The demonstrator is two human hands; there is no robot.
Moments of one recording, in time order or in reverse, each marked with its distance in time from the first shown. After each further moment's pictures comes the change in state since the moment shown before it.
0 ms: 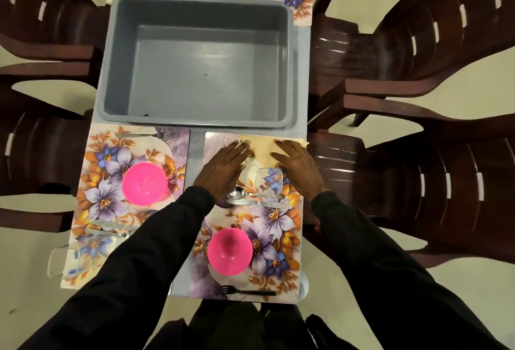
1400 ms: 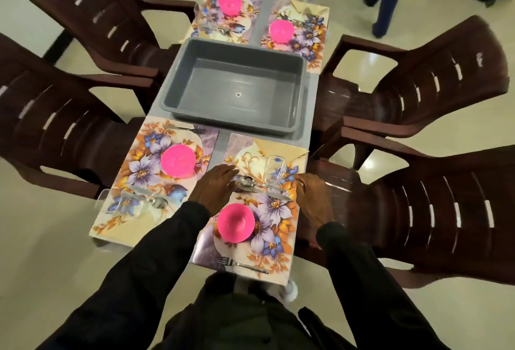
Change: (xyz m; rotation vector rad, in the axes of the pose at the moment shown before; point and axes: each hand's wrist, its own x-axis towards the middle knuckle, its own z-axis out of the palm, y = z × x) left_hand -0.133 0.085 -0.050 0.083 0.245 -0.181; right_hand -0.120 -0.085 -0.067 0.249 0.285 0.221
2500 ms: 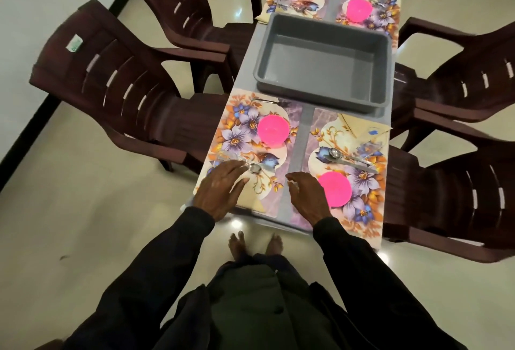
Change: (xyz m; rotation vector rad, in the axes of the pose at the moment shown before) left_hand -0.220 -0.155 -0.128 -0.087 0.192 -0.018; right_hand -0.102 -0.229 0.186 -0.019 -0.209 0.029
